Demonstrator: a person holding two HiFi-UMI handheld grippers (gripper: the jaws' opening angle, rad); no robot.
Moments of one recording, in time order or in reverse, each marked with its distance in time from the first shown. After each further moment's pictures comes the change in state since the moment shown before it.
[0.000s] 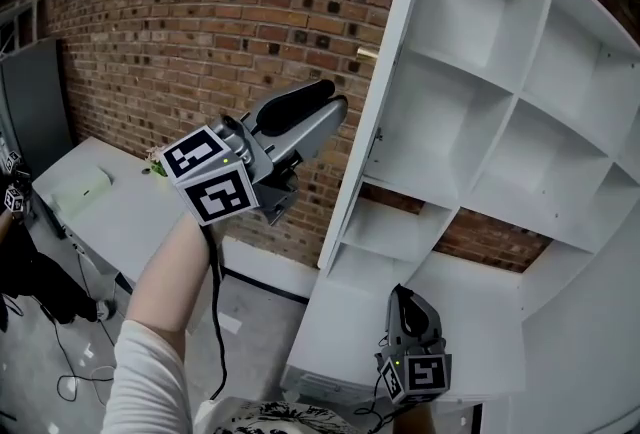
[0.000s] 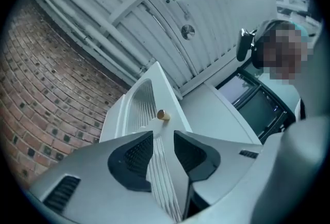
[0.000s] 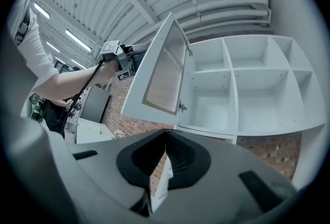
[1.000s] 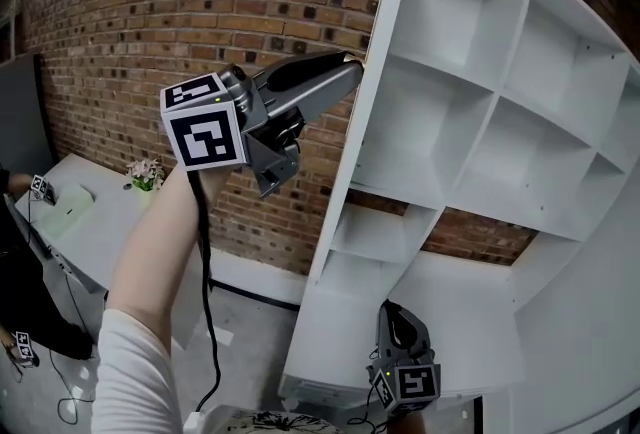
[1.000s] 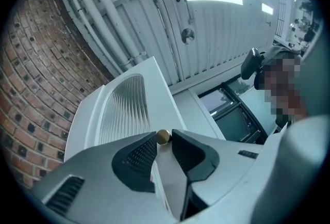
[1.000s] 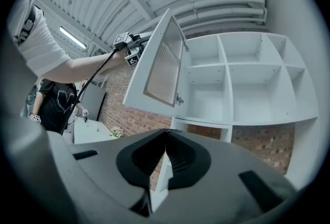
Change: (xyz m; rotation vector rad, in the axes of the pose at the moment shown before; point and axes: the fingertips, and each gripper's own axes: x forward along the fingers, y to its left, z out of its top) left arm 0.046 -0.004 0.031 -0.129 0.016 -0.291; right arm -0.008 0.013 -0.029 0.036 0.046 -0.050
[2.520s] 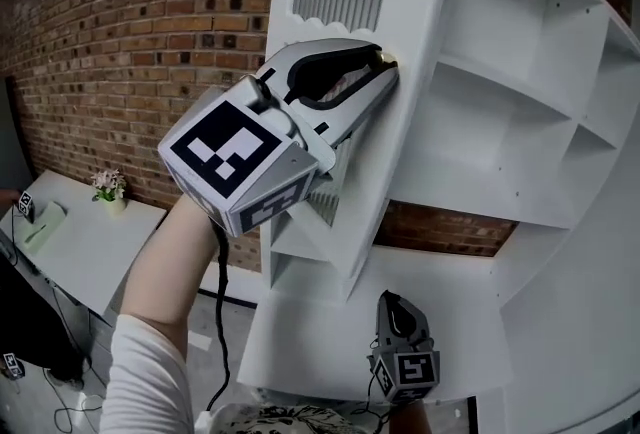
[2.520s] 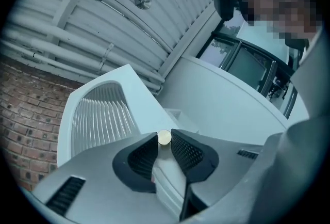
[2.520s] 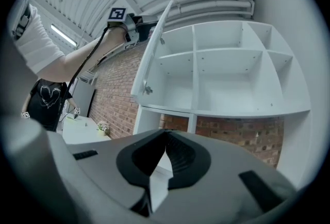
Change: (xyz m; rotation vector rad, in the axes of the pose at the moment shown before) left arm 0.183 -0.029 -0.096 0.522 0.152 0.236; right arm -0.003 -0.176 -0.055 0.018 0.033 -0.069
